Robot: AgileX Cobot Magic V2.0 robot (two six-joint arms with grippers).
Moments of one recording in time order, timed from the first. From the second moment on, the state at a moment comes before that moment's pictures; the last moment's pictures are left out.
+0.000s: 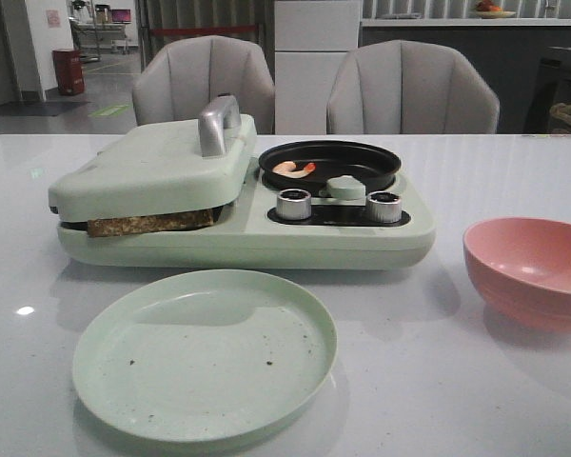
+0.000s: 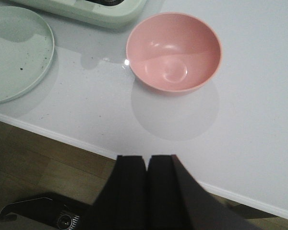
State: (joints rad) left arm -0.59 0.75 -0.89 -0.24 0.80 0.22; right arm 0.20 0.48 -0.66 0.02 1.00 -0.02
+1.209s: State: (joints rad) left arm 0.01 0.00 0.00 0.08 0.16 -0.10; right arm 0.20 0.48 -0.66 0.02 1.00 -0.02
